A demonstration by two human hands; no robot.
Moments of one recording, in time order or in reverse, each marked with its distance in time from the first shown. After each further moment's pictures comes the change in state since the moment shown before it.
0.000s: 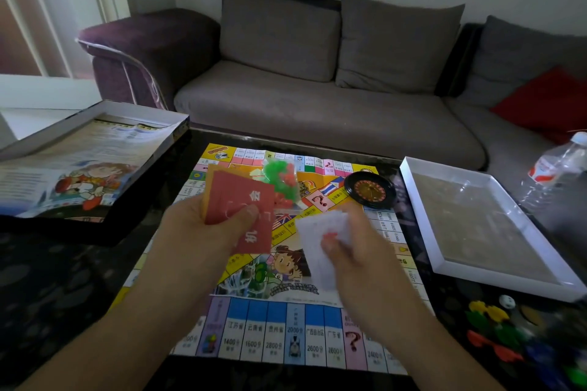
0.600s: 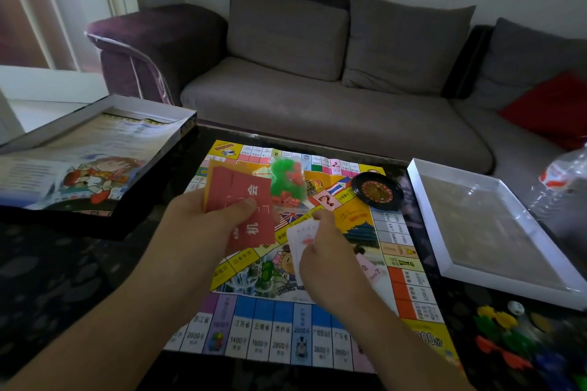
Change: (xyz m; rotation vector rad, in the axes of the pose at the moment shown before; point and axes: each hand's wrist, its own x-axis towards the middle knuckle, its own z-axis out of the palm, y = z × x) left_hand 0.016 -0.007 -0.014 -0.140 -0.067 -0.112; right_hand 0.049 0.024 0.059 -0.110 -0.038 0.142
